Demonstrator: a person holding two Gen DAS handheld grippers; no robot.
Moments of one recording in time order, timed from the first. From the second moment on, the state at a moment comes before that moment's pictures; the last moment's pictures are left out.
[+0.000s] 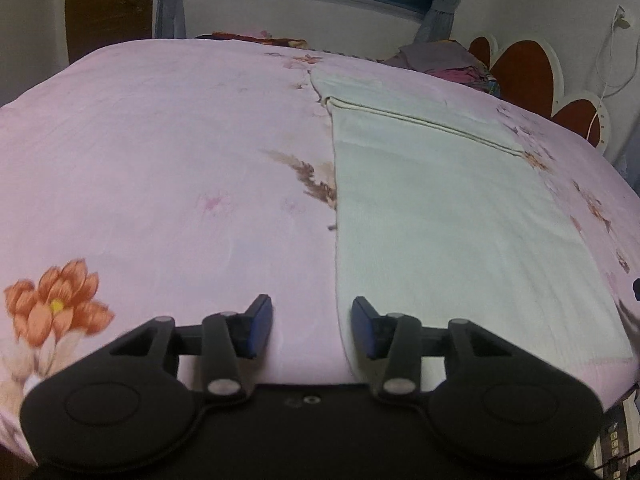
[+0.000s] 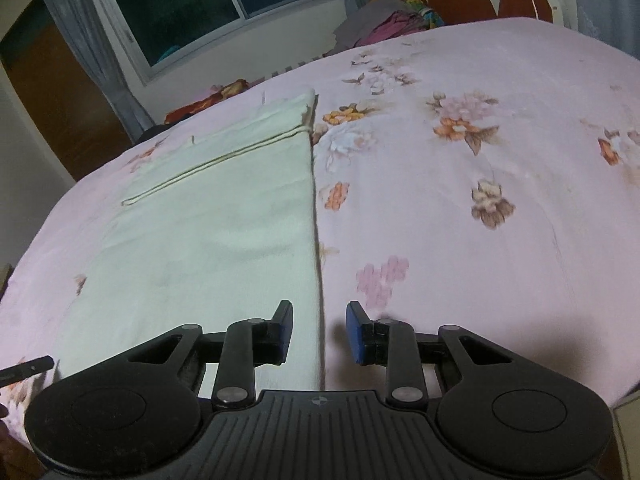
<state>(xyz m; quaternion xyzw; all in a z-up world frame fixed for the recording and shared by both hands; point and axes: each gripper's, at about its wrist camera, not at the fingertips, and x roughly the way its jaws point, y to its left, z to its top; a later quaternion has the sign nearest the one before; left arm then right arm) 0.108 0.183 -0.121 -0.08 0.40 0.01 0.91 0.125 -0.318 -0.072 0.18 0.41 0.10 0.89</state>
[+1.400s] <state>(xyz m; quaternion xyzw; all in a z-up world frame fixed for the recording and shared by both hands) 0.114 0.201 -0.179 -0.38 0.41 -0.09 0.82 0.122 -0.330 -0.126 0.38 0.45 0.17 0.78</state>
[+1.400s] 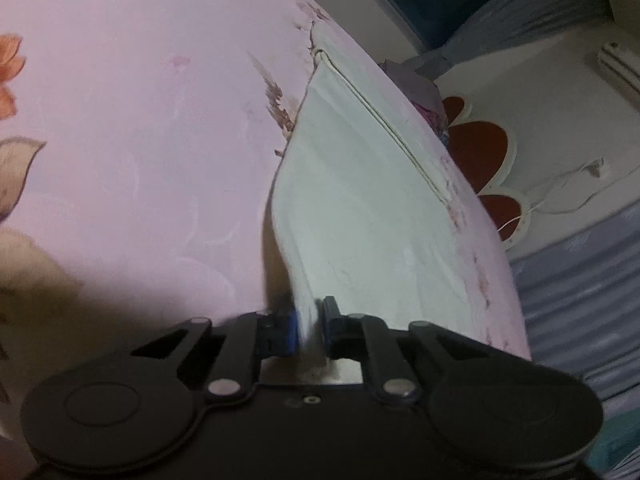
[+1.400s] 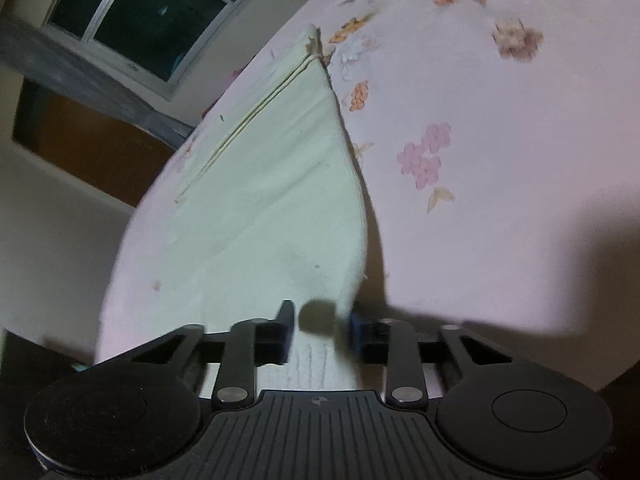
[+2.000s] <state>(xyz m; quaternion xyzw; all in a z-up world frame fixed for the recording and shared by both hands) 0.114 0.200 -0.160 -0.32 0.39 -0.05 0.86 0.131 -0.336 -0.097 0.35 0.41 0.21 0.82</state>
